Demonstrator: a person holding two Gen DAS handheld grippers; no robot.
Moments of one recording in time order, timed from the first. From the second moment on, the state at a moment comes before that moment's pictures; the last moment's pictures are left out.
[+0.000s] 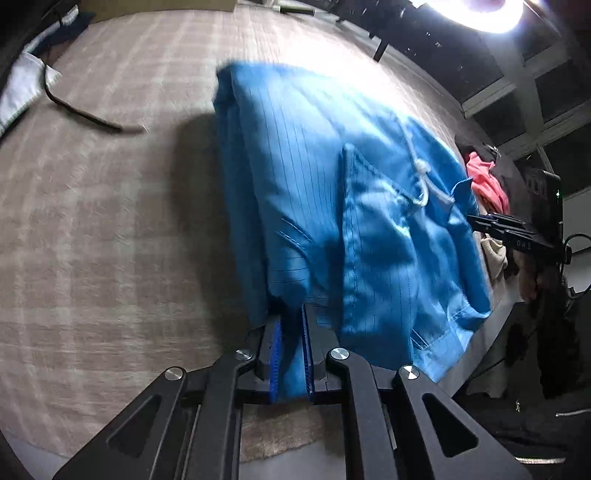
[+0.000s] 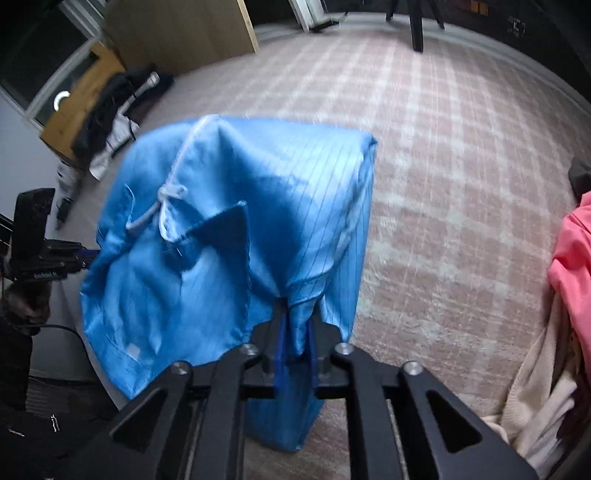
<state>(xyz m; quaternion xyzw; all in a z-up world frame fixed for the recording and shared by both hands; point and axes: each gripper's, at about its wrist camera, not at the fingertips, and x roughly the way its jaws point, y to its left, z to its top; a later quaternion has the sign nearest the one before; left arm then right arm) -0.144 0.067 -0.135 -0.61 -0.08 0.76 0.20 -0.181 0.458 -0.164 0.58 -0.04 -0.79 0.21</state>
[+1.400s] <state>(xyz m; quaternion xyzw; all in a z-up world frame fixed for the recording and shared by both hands) -0.238 0.073 -0.104 -0.54 -0.01 0.81 0.24 -0.242 0.379 -0.136 0.51 -0.03 -0.82 0.25</state>
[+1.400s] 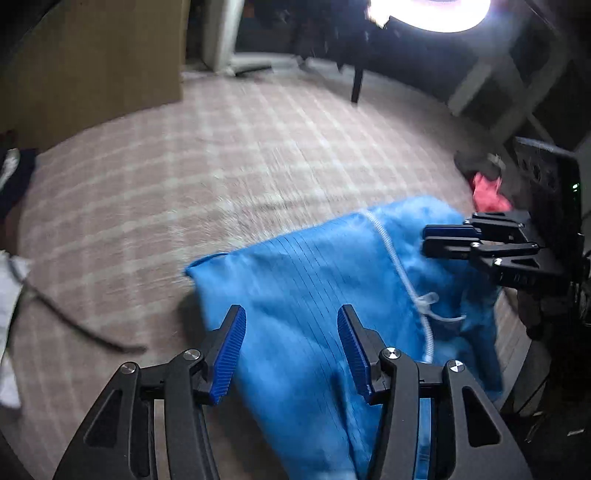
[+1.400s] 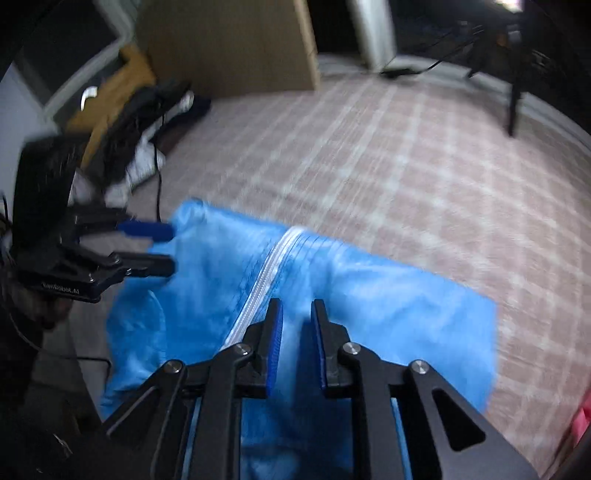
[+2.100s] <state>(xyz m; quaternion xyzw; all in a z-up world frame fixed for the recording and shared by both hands) -0.204 0.101 -0.151 -0.56 0.00 0.80 0.23 -0.216 0.408 -0.155 0.52 -0.05 -0.83 0.20</state>
